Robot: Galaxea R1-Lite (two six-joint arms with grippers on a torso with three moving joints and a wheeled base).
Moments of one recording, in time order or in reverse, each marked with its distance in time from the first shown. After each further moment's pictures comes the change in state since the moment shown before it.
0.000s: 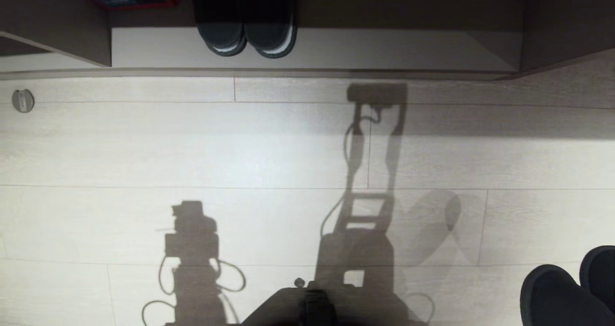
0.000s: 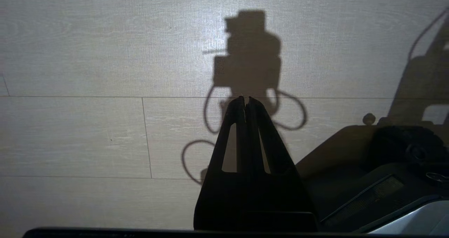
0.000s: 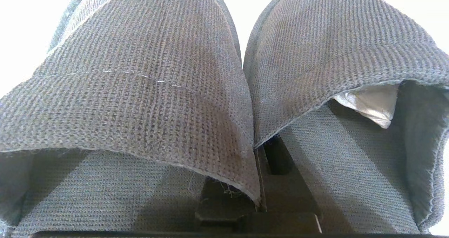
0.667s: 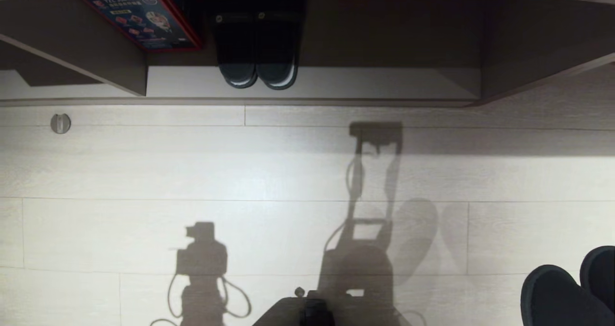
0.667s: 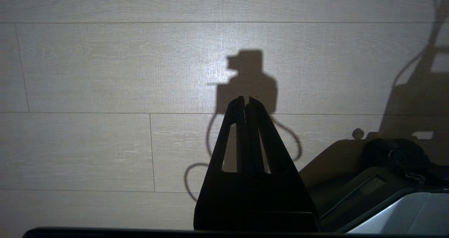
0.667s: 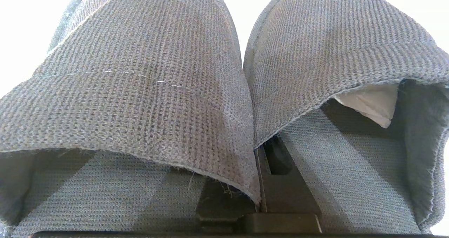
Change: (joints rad) left arm 0.000 0.000 0.000 0.001 -0.001 0.000; right arm 0.000 -0.001 0.000 0.003 0.000 0.004
